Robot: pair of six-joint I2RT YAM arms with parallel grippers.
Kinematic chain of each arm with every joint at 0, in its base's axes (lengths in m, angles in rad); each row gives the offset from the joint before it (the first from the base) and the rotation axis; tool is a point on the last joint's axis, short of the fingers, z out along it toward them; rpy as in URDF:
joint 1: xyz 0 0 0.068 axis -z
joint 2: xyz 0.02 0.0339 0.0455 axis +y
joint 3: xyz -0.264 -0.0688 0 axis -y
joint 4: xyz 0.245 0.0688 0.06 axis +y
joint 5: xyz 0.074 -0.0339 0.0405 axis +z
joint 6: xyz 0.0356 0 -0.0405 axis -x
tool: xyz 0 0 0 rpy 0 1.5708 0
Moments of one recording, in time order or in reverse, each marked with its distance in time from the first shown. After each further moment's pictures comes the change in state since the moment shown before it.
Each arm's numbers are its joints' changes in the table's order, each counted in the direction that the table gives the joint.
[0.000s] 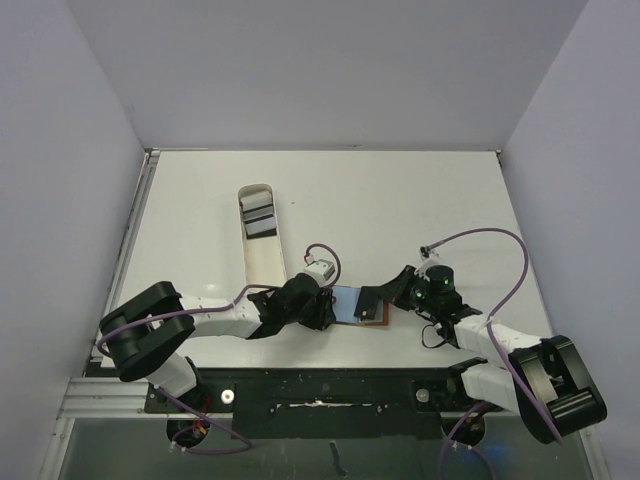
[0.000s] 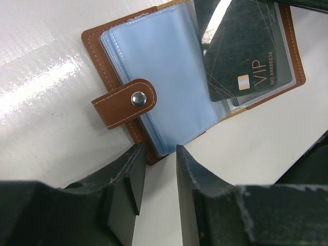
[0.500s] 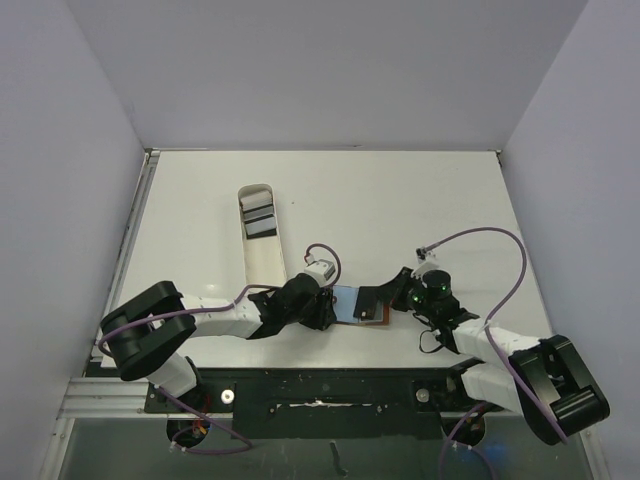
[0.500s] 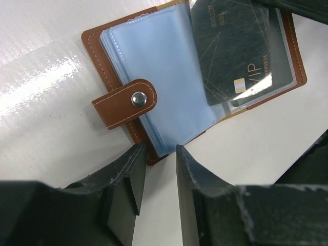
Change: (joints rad) left arm 0.002 0.006 0.000 -0.011 0.000 0.006; right arm -0.046 -0.014 -0.043 -0.083 -0.063 0.062
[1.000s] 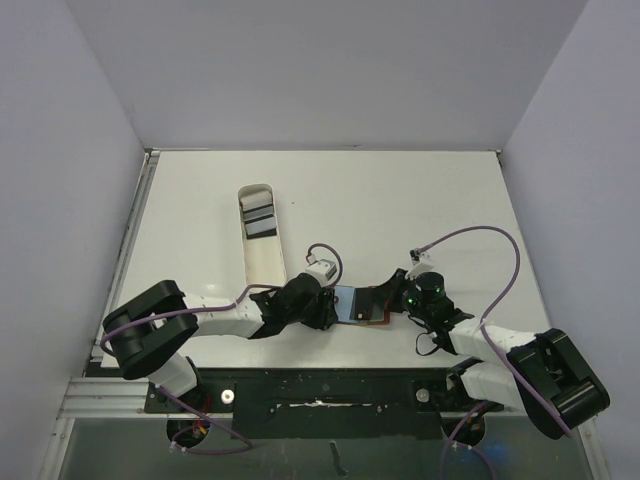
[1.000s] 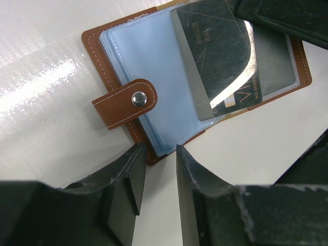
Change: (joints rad) left arm 0.004 0.013 0.010 -0.007 0.000 0.000; right arm -0.088 0.034 0.000 -0.048 -0.069 0.002
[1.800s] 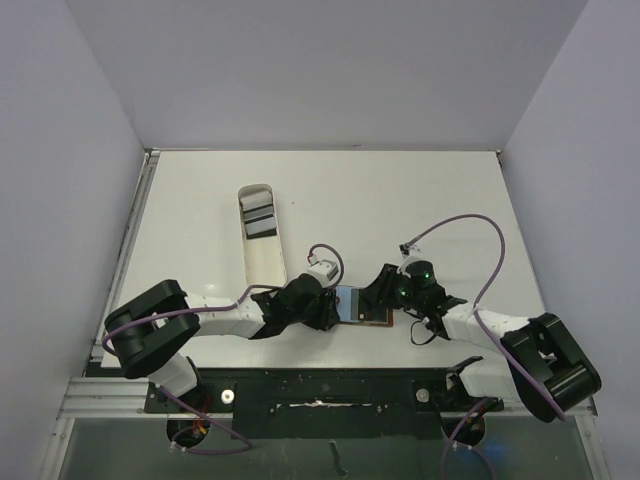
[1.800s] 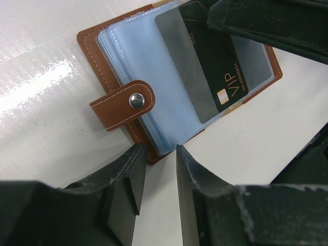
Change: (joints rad) left arm 0.007 0.008 0.003 -0.012 -0.006 0.003; right arm -0.013 0.092 0.115 0.139 0.014 0.032
